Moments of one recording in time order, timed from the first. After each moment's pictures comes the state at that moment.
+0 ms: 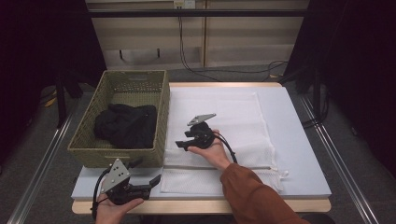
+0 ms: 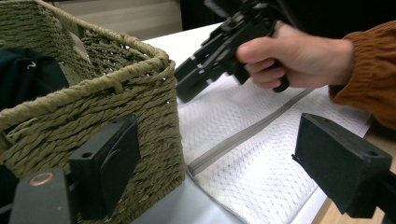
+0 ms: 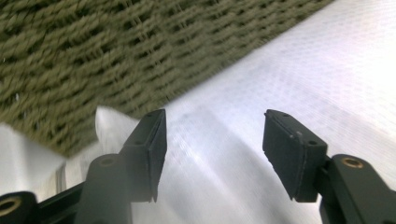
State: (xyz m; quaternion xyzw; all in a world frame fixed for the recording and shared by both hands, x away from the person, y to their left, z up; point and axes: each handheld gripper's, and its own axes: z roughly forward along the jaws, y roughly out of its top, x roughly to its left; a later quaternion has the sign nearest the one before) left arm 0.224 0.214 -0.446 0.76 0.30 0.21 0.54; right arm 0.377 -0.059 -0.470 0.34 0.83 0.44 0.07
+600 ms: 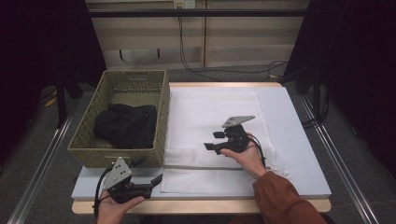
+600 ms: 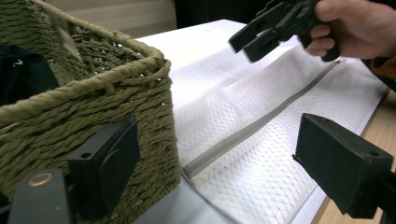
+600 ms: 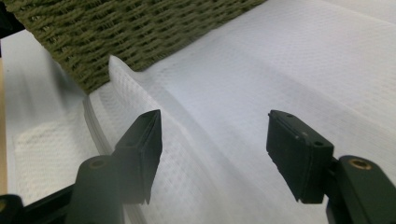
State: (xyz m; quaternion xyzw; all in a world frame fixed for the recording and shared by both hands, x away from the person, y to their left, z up) left arm 0.228 0.211 -0.447 0.77 0.29 0.19 0.54; right arm 0.340 -0.155 -0.443 0.34 0.82 0.45 0.08
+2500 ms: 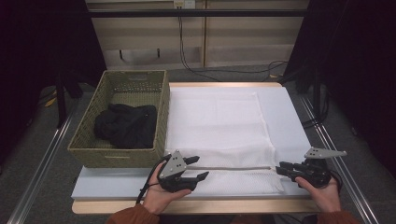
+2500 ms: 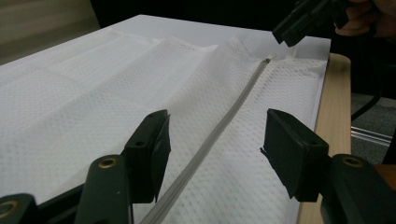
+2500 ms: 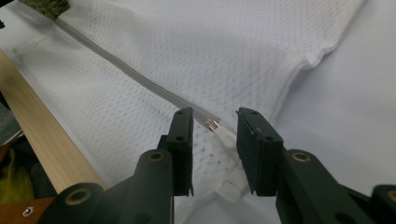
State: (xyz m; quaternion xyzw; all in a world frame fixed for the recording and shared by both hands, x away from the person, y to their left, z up) left arm 0.252 0.086 -0.447 0.82 0.17 0.11 0.54; right arm 0.217 -0.343 -0.454 0.46 0.77 0.43 0.10
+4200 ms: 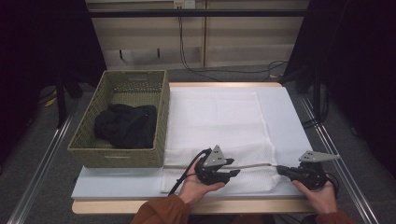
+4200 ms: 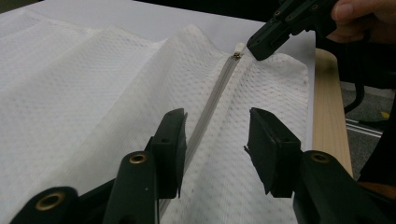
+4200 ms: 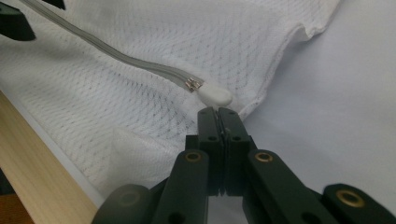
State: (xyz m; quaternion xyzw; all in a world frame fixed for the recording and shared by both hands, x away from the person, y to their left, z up) left arm 0.272 -0.013 -0.462 0.84 0.14 0.05 0.52; right arm 0.216 -0.336 -0.466 0.46 0.78 0.39 0.14
